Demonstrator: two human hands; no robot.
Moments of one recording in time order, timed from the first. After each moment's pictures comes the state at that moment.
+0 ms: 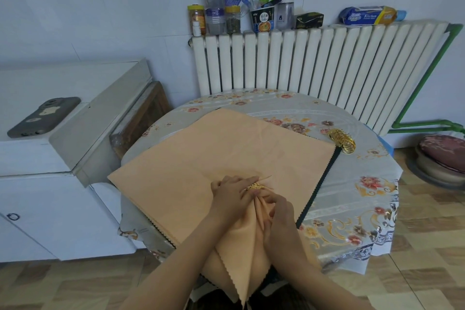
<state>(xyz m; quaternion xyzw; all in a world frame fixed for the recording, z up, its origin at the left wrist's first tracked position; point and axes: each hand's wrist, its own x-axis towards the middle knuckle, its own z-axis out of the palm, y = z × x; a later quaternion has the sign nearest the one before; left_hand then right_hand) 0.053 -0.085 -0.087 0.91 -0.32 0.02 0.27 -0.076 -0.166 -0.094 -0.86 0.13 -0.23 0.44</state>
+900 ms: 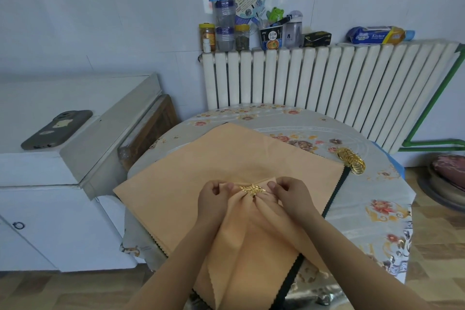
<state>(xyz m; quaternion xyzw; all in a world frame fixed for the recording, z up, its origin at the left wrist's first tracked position) 0.080 -0.067 -0.065 0.77 -0.01 -0.05 0.64 0.012 -0.241 -0.051 -0.84 0.19 -0.13 0.50</state>
